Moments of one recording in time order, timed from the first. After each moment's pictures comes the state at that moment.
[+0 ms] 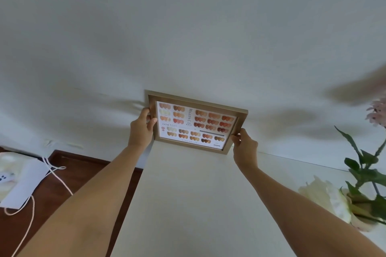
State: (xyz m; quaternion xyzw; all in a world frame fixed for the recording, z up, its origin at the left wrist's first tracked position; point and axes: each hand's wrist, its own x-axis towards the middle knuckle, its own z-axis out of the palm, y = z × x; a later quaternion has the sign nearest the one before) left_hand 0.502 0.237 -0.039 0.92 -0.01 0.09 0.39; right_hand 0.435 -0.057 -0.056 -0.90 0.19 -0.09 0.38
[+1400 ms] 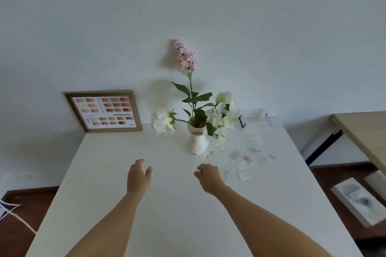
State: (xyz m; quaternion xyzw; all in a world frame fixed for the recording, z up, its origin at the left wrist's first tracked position) left_hand 0.159 -0.012 -0.042 0.92 0.05 -0.06 0.37; right_hand 0.082 -0.229 -0.020 -0.91 0.19 0.13 0.35
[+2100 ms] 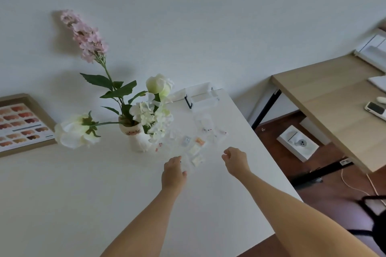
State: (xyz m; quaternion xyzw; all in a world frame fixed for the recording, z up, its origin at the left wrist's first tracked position) left_hand 0.097 -0.251 -0.094 0.92 -0.23 -0.21 0.25; right_hand -0.004 -0.434 -0.060 -0.82 0.45 0.04 0.35
